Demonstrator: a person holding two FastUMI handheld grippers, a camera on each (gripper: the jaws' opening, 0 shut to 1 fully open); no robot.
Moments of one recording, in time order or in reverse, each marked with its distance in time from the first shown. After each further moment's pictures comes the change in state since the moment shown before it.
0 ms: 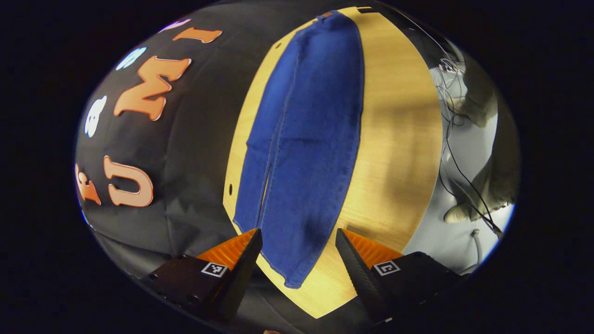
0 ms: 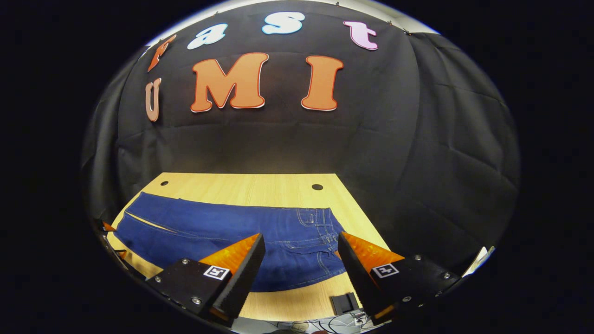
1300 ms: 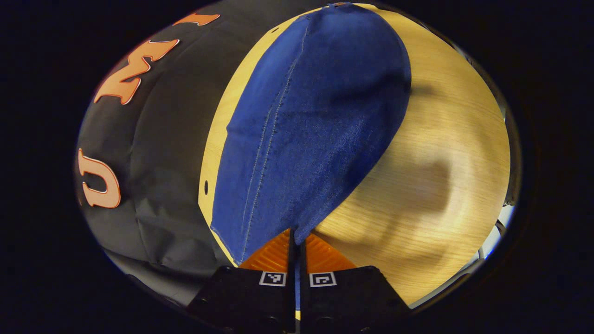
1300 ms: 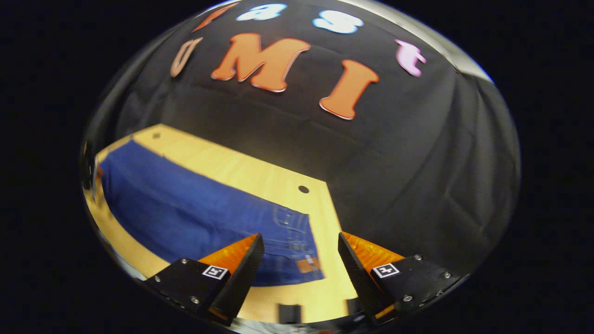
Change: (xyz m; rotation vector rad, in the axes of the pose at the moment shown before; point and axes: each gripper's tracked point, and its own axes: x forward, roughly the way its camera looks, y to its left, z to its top) left arm 0.104 0.035 0.001 -0.028 0.009 -0.108; right arm 0.030 -0.043 -0.005 -0.565 -0.015 -0.063
